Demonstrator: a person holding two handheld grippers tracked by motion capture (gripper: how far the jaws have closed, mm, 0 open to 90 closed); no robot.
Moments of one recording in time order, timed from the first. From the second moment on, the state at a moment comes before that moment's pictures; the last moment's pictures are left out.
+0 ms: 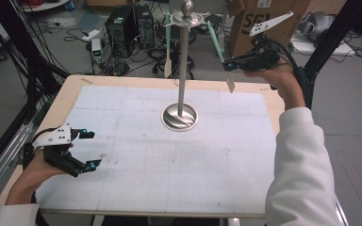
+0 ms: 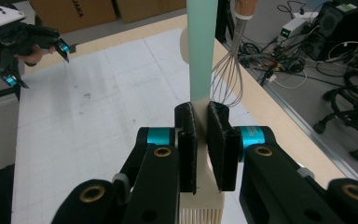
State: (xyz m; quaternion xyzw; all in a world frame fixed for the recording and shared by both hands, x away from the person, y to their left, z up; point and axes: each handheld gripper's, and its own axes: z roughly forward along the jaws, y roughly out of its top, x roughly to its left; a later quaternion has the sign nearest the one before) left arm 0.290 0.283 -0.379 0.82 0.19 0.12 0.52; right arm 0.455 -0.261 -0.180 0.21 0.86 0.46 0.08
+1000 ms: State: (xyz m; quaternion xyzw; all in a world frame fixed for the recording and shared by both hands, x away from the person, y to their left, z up) left arm 0.289 0.284 -0.384 0.82 0.20 0.12 0.52; right arm 0.406 -0.265 -0.225 0.24 0.84 0.48 0.10
